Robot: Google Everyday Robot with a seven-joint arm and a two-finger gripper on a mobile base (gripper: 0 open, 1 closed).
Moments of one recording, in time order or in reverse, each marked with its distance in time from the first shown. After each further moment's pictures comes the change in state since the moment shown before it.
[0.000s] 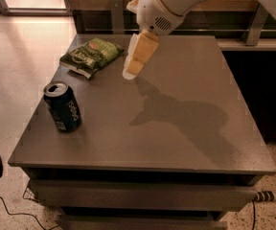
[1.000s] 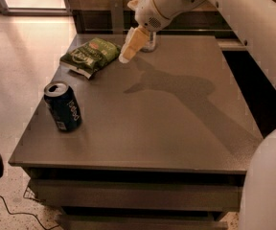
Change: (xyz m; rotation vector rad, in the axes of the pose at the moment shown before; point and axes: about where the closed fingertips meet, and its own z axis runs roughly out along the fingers) arm 0.031 -0.093 0.071 0.058 -0.119 0.057
